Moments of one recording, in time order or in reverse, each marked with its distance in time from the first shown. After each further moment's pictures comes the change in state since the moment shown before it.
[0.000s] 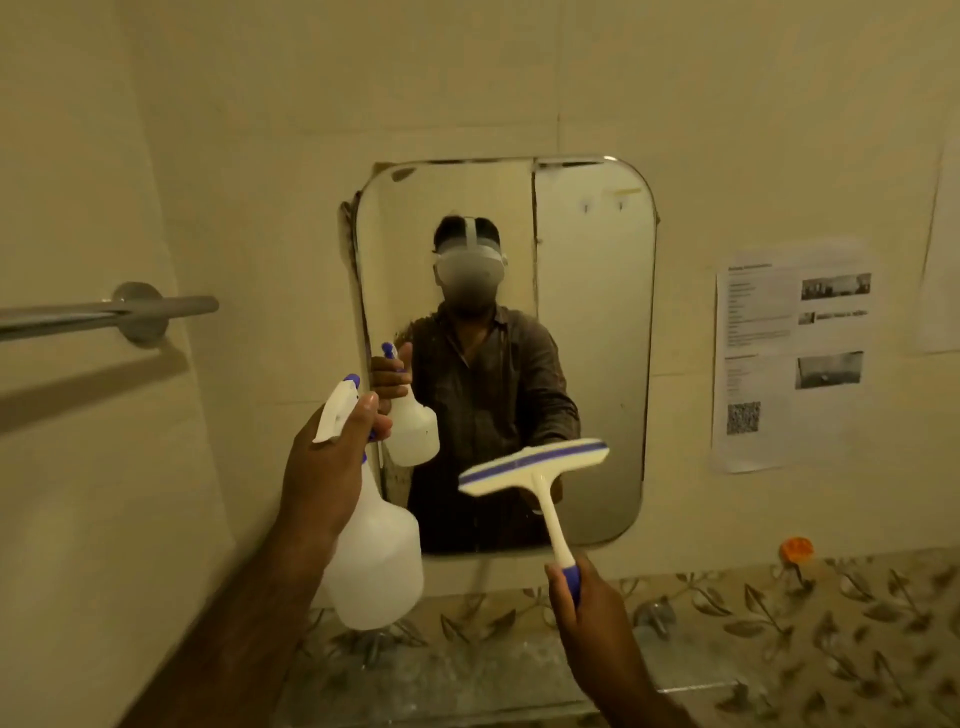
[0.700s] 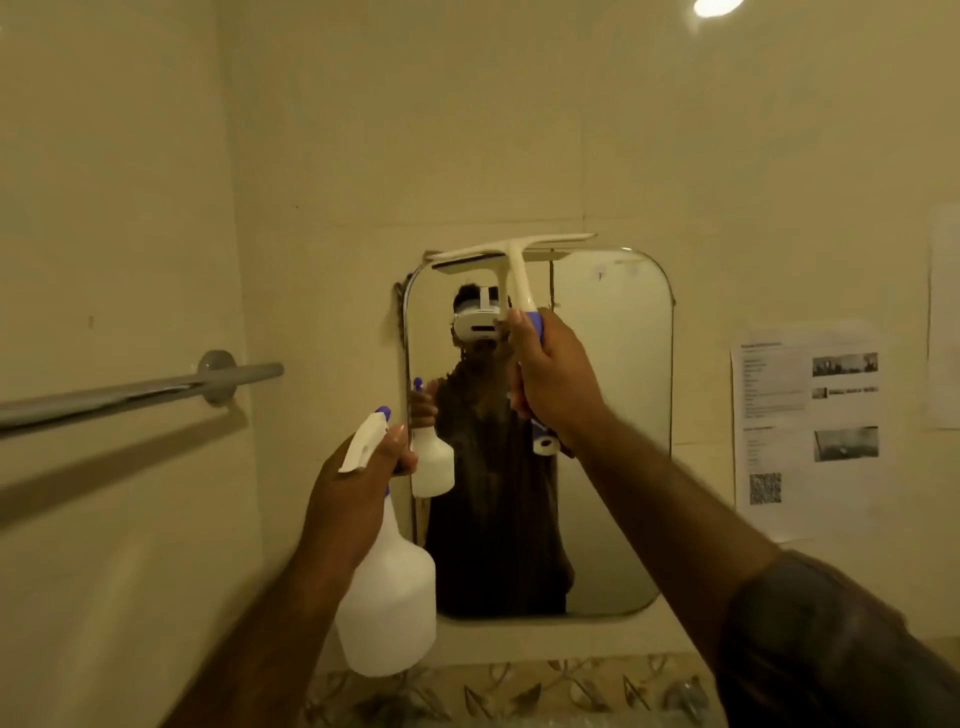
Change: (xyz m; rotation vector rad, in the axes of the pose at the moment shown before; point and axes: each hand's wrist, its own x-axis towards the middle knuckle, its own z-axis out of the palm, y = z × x) left_hand 0.003 0.040 -0.027 -0.034 -0.050 0.079; right_hand 0.094 -0.286 -0.068 0.367 -0.052 -0.488
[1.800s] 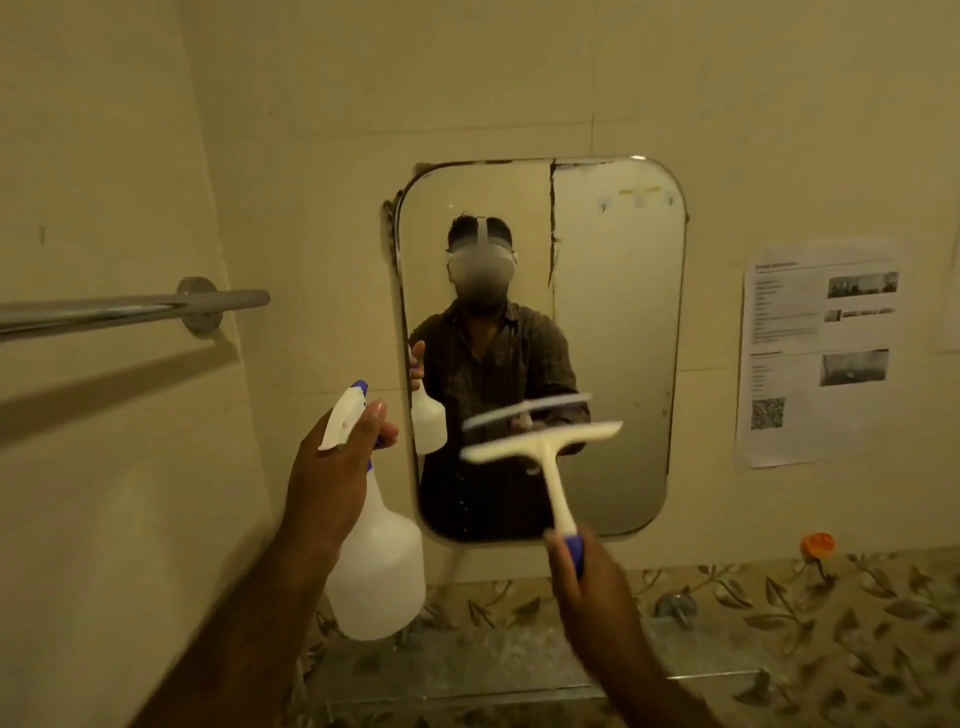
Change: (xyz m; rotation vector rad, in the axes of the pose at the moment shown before) left_hand -0.024 -0.037 -0.014 0.027 0.040 -0.087; right_hand -0.216 0.161 0.014 -0.199 0.072 0.453
